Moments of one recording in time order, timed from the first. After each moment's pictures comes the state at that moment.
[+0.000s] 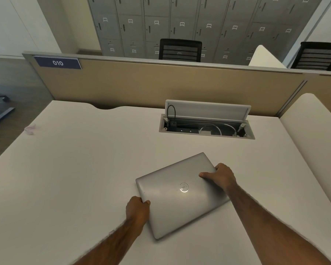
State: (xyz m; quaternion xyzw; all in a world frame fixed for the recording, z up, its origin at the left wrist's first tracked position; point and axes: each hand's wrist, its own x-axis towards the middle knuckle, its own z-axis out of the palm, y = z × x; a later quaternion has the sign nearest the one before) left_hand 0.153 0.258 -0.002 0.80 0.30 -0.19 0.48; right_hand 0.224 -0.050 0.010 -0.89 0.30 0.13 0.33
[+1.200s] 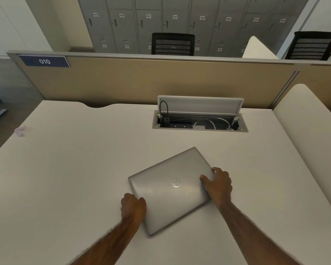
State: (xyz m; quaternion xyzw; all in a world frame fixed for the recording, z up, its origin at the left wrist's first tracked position) left_hand 0.153 0.247 -0.003 0.84 0.31 -0.18 0.41; right_hand 0.165 -0.028 -0.003 -0.87 0.34 0.02 0.35
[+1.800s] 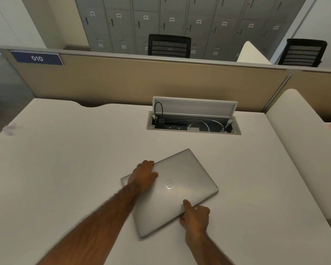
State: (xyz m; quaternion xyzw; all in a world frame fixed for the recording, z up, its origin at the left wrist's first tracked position) left_hand 0.249 0.211 0.006 0.94 -0.04 -0.21 0.27; right_hand 0.097 0.059 -0.004 -0.53 0.54 -0.01 0.65
